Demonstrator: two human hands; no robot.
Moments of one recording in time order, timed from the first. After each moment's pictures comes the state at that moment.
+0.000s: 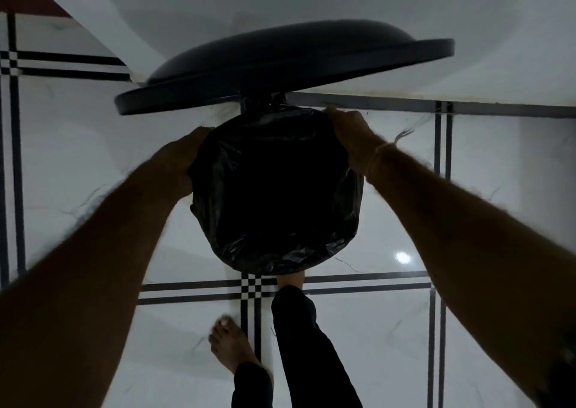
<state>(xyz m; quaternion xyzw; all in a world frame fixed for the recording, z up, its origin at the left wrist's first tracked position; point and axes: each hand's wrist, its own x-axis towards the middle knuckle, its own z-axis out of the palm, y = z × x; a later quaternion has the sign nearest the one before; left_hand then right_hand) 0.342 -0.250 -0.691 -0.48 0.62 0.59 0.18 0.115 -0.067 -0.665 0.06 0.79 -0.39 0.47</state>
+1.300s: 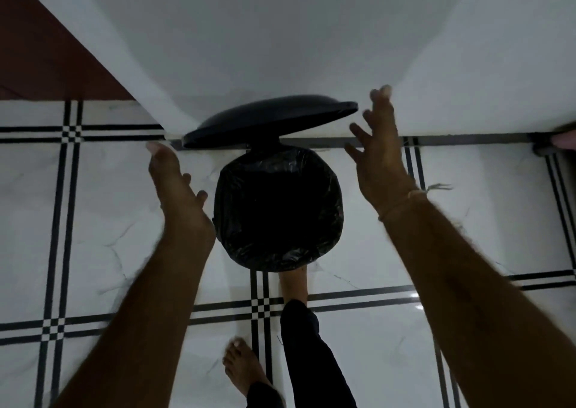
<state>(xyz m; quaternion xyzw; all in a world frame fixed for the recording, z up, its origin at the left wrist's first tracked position) 0.358 -0.172 -0.510 -0.60 0.34 0.68 -0.27 0.158 -0.020 -0.493 0.04 0.67 -0.68 0.30</state>
